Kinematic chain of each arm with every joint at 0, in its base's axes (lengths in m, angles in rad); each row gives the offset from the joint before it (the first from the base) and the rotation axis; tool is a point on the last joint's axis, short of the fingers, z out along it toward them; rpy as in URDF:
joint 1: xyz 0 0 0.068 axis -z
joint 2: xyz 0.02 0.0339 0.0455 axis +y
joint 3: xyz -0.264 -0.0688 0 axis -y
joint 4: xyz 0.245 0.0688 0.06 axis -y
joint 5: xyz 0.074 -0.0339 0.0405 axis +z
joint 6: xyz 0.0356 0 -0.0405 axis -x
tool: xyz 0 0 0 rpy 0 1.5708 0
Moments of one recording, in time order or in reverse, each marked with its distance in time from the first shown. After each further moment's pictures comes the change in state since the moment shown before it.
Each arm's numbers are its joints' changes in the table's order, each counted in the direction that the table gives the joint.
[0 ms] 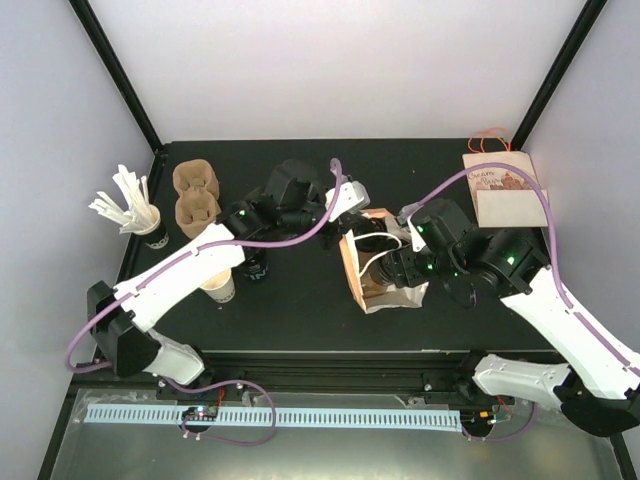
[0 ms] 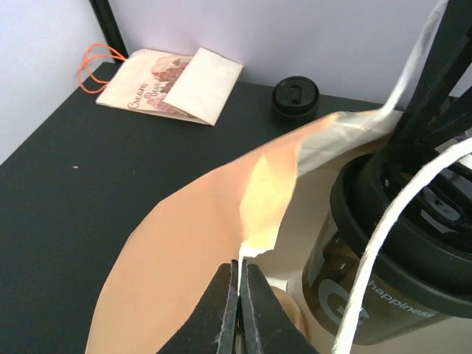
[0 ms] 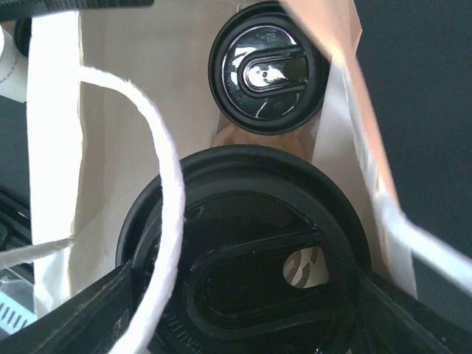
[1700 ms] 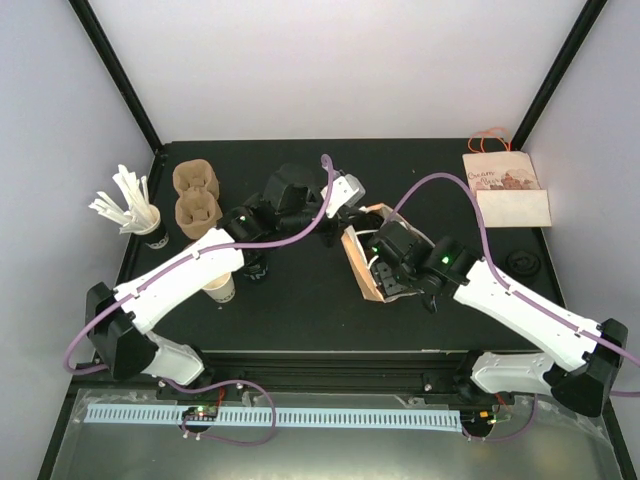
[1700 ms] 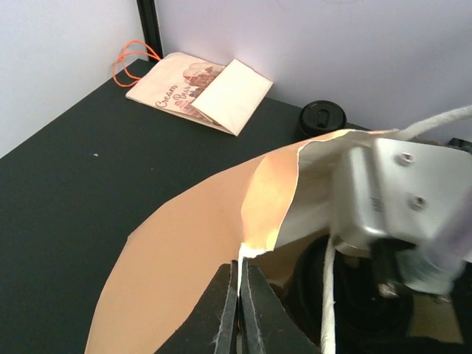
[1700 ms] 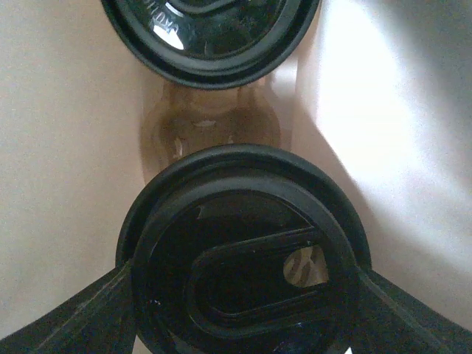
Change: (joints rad) left arm -0.001 -0.030 -0.106 0.160 0.093 0.168; right arm -0.099 0.097 -0.265 0.159 -0.249 -0.098
